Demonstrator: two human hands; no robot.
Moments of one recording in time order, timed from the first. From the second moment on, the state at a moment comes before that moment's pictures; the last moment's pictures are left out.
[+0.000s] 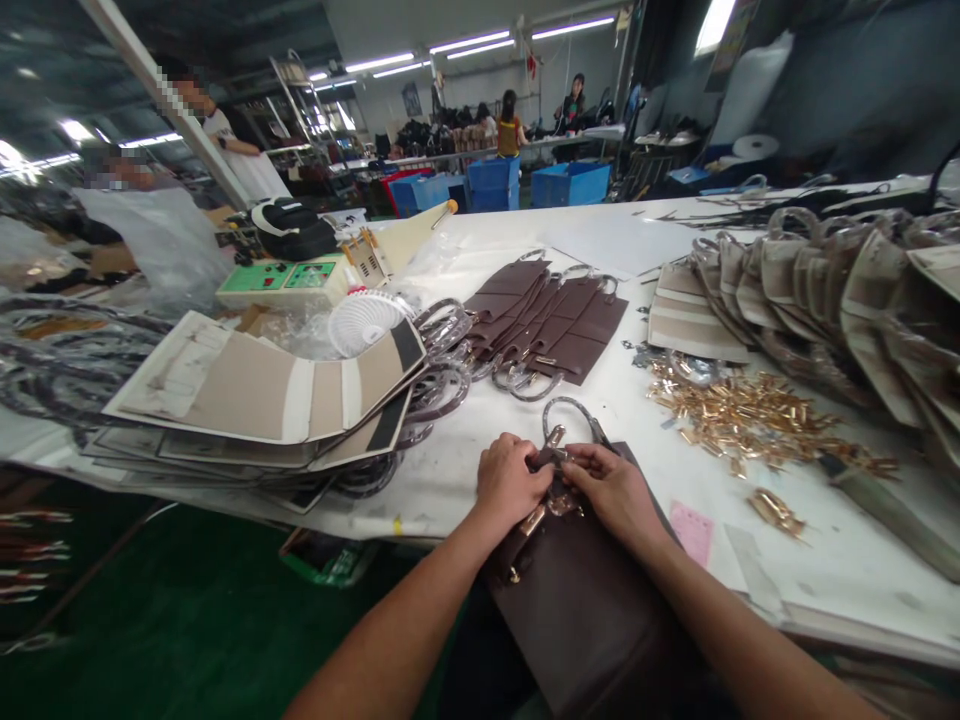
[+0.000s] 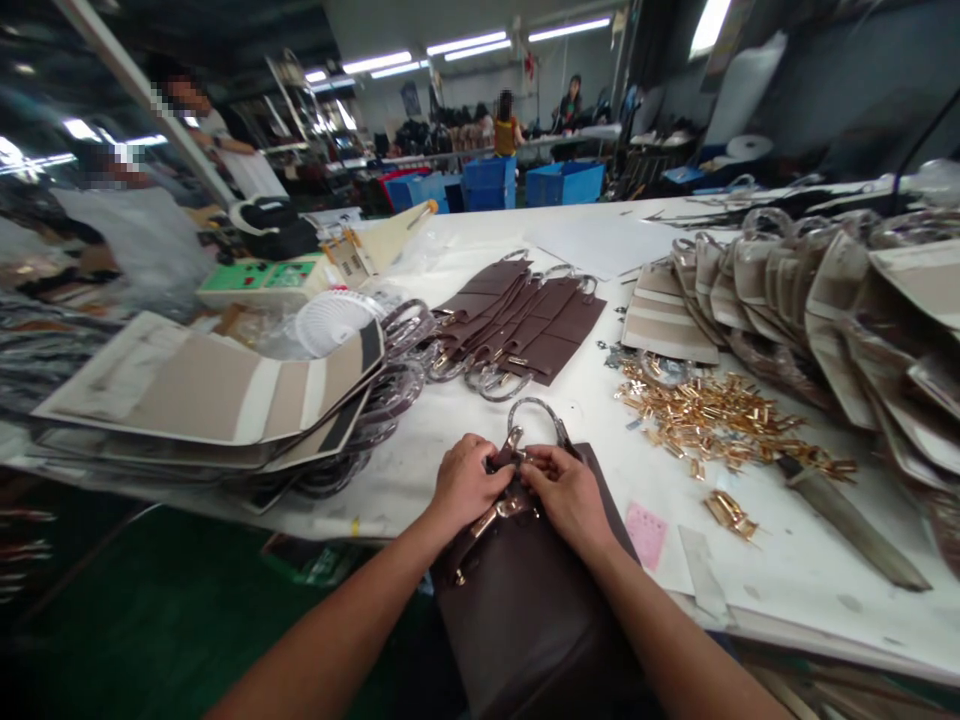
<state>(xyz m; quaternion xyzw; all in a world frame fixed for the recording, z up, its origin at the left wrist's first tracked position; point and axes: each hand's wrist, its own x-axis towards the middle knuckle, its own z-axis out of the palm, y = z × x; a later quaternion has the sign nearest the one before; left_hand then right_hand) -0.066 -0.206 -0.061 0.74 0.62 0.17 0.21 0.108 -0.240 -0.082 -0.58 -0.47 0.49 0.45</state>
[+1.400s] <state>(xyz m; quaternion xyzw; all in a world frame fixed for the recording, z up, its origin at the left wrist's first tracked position) -0.085 -0.226 -0.035 0.42 0.56 0.38 0.61 0.102 -0.266 -0.053 -0.58 -0.62 0.34 0.40</state>
